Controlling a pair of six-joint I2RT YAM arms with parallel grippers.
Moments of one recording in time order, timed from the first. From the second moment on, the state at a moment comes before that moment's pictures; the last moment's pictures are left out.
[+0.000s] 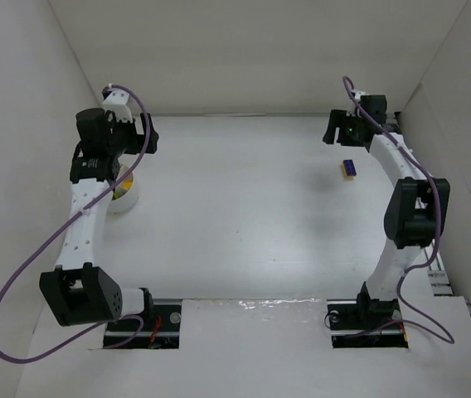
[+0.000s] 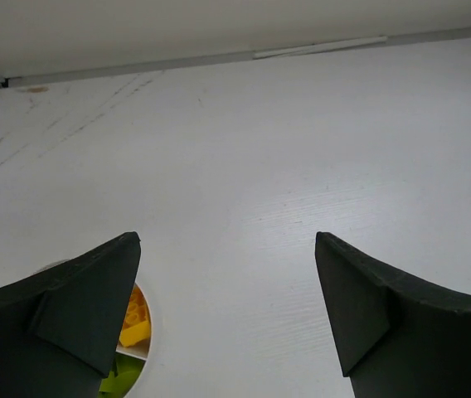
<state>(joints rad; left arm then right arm) 0.08 1.30 1.29 -0.34 0.29 0.03 0.04 1.89 1.59 -0.40 -0.23 0.10</state>
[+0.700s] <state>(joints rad) 0.08 1.32 1.27 -0.39 0.29 0.04 -0.06 2.08 1.74 -0.69 0.05 0.04</state>
